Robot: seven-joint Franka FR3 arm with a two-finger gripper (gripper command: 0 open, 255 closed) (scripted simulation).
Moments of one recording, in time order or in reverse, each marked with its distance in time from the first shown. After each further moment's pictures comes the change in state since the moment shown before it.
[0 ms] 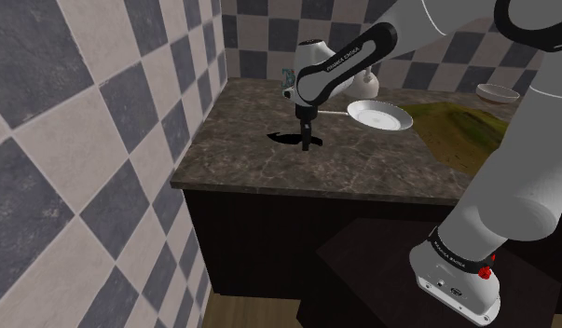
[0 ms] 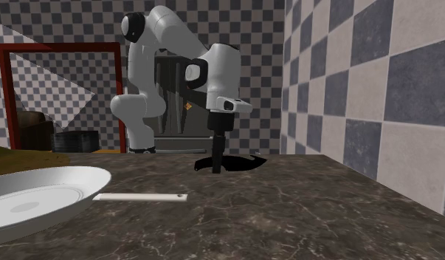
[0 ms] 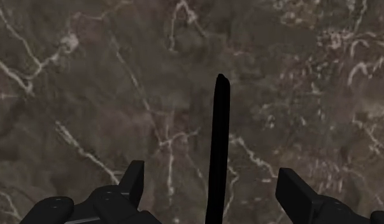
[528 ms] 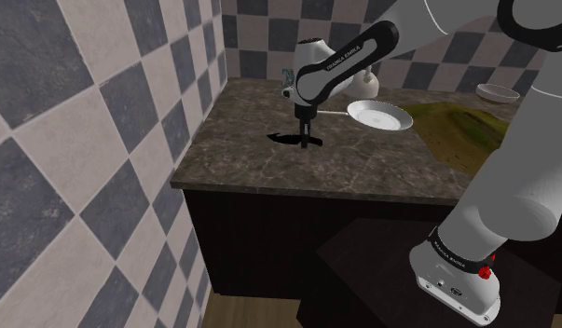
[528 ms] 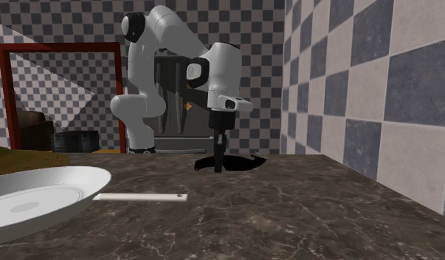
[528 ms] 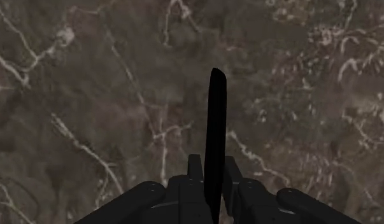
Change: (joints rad) arm 0.004 -0.009 0.006 -0.001 0.003 -0.008 -0.002
